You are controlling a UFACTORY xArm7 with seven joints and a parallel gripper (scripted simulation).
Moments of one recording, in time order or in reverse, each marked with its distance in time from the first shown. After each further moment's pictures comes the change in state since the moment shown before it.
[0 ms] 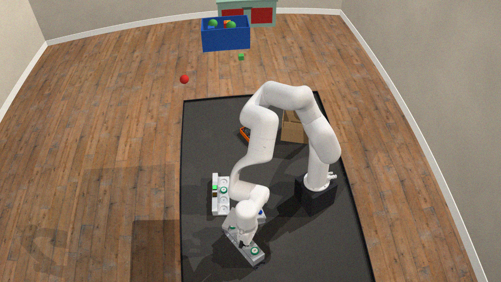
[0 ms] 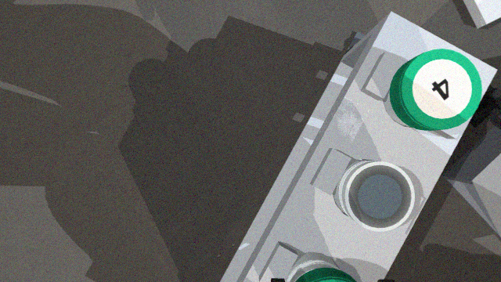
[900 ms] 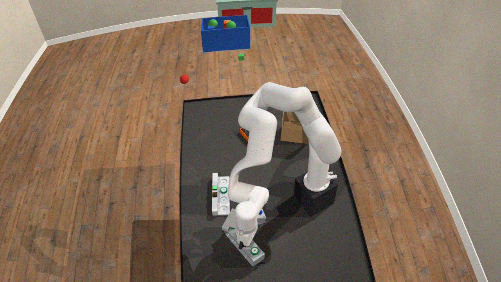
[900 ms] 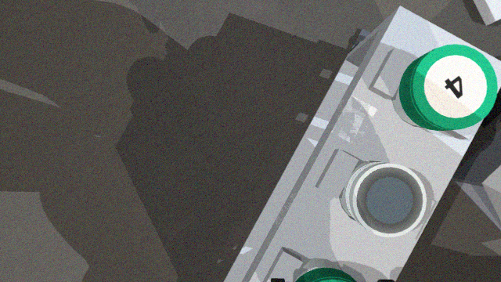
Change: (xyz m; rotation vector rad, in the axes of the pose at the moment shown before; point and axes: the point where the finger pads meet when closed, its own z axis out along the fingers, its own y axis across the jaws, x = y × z) arm 0.000 -0.001 0.009 0.002 0.002 0.000
